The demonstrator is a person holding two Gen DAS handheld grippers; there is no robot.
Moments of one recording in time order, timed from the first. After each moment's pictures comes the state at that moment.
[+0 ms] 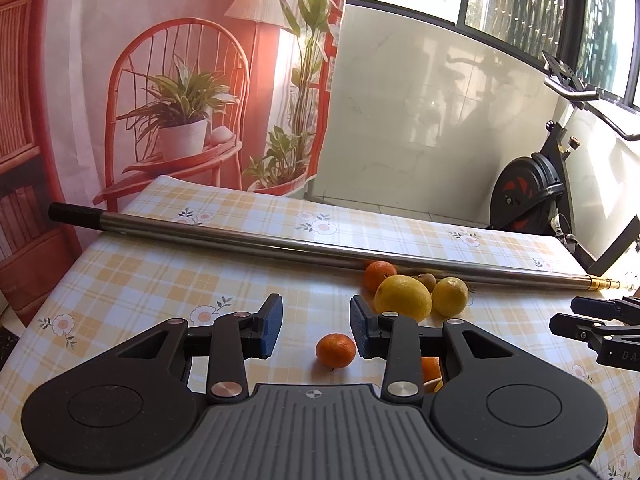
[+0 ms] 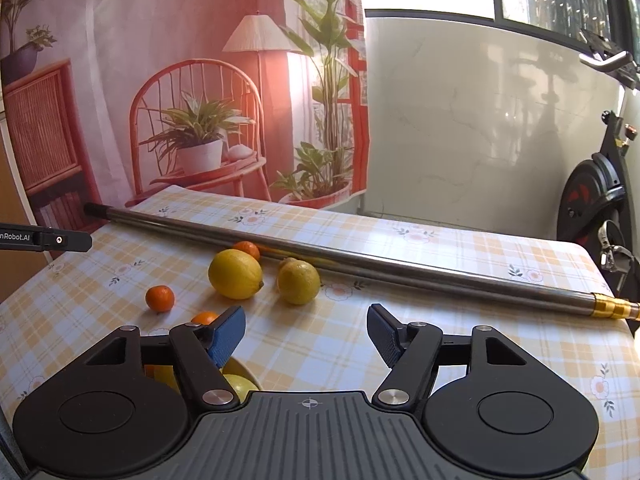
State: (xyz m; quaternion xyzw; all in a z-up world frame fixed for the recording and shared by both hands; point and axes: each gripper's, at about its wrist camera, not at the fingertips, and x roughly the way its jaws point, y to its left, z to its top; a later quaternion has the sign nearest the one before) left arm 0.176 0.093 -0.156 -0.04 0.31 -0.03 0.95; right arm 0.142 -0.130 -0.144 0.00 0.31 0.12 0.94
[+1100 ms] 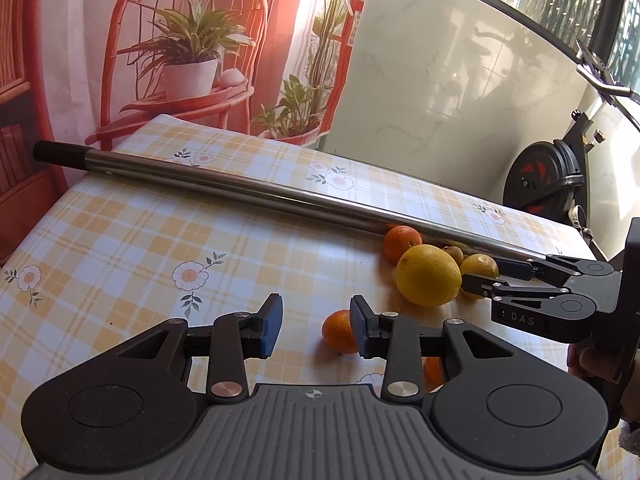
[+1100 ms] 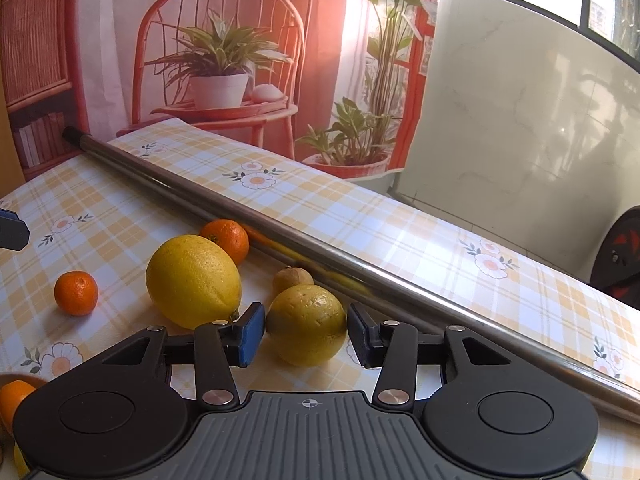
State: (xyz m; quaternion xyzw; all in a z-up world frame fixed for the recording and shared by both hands) left arm 0.214 0.101 -0.192 -0.09 0.38 -0.02 0.92; right arm 0.282 -0.069 -0.223 -0.11 0.35 0.17 0.91
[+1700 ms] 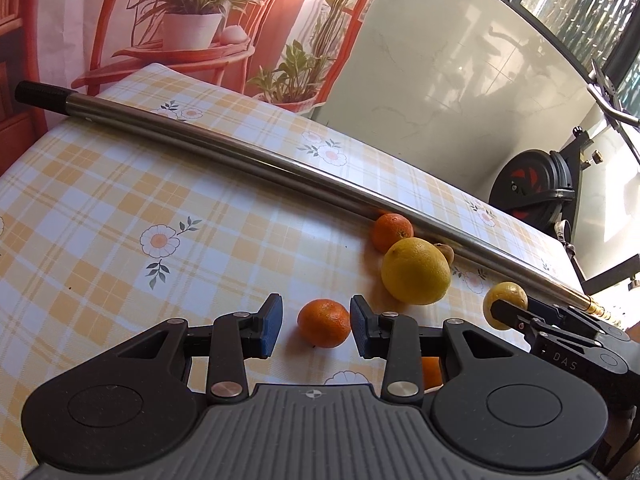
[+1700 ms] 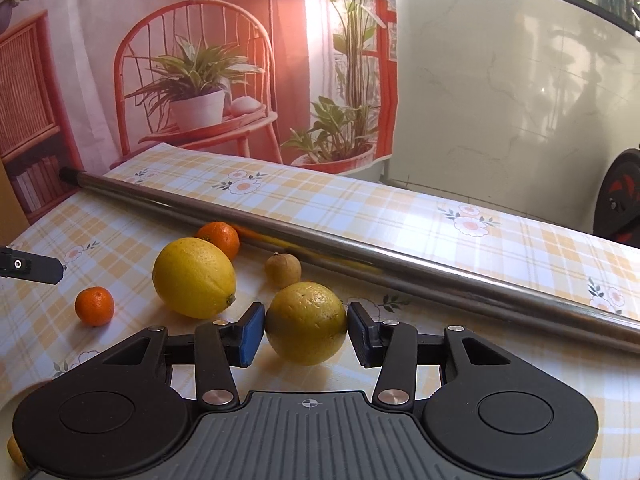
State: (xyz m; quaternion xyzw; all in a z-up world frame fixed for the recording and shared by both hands) left arm 0.238 0.107 -0.213 -0.17 0.42 -0.03 0.89; right arm 0.257 -0.105 -0.214 -0.02 0.36 0.15 0.92
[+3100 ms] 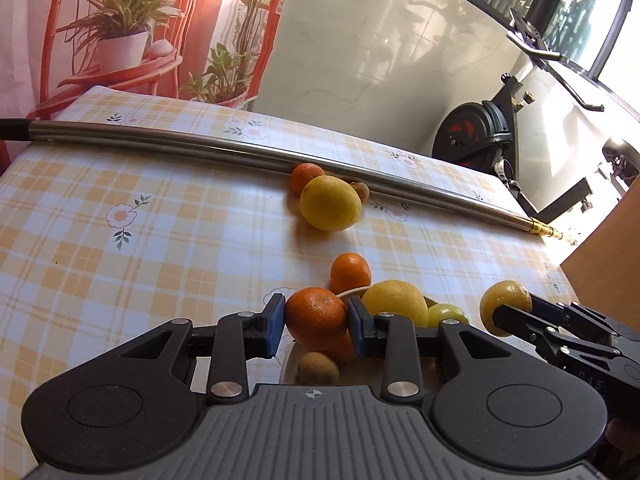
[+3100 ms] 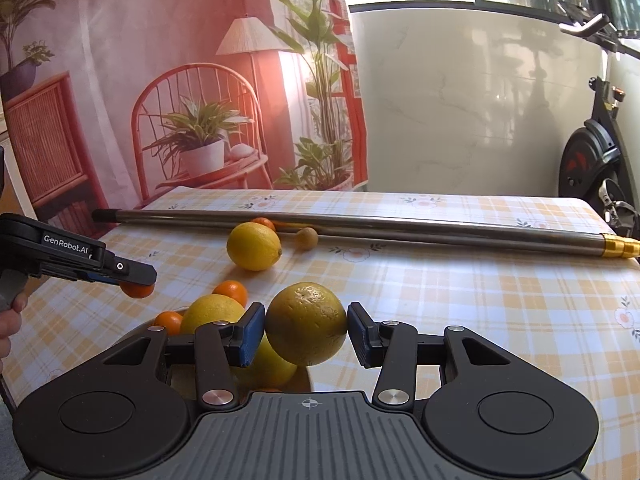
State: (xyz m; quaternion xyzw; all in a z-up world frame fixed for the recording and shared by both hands) left arm 0.156 0.079 -0.194 -0.09 0.41 -0.14 0.90; right arm 0.097 -0.119 -0.180 0.04 0.30 0.12 0.95
